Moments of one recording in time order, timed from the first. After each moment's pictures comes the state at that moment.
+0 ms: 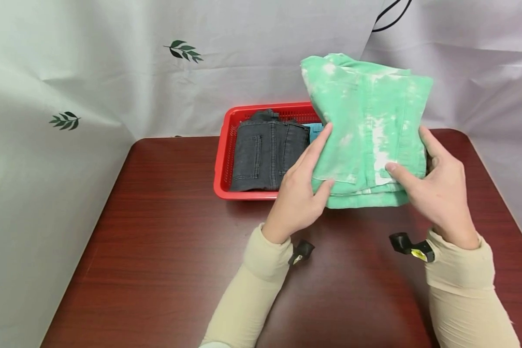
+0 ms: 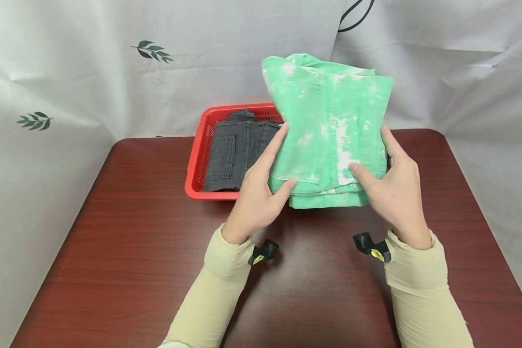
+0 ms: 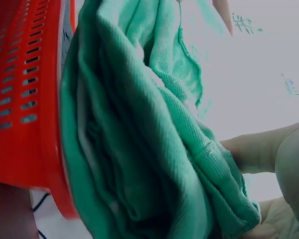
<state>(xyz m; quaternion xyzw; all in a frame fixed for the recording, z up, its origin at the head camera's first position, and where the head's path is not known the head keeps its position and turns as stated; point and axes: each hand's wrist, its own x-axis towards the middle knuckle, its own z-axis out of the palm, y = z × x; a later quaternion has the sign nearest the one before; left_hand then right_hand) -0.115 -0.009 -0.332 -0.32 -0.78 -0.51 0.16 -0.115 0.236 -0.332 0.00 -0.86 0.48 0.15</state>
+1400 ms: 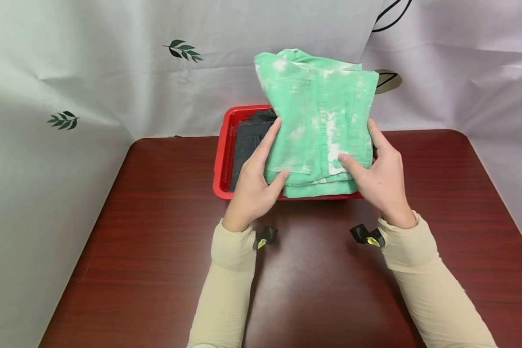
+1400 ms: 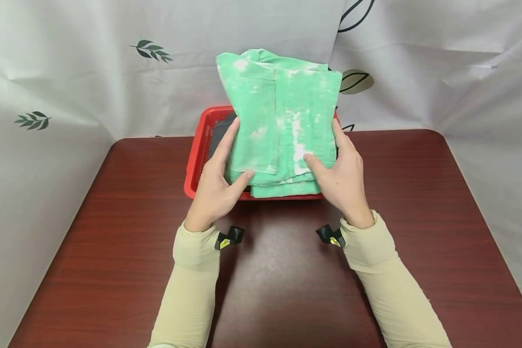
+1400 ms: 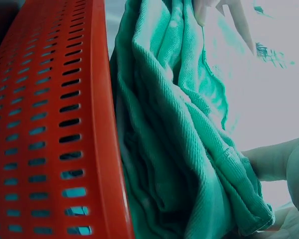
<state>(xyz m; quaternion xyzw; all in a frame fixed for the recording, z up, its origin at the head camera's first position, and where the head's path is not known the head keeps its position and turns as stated) -0.131 -0.076 -0.335 -0.30 -0.79 -0.50 0.18 -0.141 0.170 -0.340 0.05 -0.83 0.53 0.14</state>
